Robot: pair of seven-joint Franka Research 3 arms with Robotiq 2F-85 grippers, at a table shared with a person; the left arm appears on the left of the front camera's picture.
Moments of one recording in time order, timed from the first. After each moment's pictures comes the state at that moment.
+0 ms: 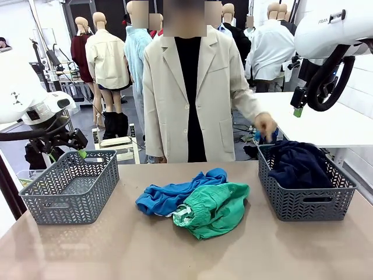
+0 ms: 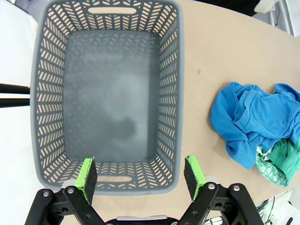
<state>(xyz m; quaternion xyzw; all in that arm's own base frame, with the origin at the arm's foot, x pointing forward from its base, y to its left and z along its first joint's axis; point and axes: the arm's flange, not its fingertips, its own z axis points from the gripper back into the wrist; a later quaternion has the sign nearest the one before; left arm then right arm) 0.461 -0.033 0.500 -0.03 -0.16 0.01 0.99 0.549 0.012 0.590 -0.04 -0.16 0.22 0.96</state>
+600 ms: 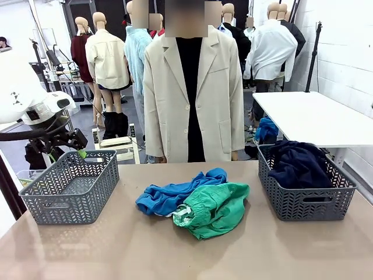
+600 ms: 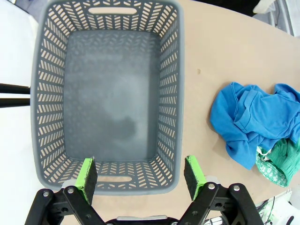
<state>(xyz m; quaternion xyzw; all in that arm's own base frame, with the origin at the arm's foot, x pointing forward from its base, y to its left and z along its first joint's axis) 0.461 -0.033 0.500 -0.03 -0.16 0.01 0.99 0.455 -0.198 0.553 -0.01 -0.21 -0.05 0.98</state>
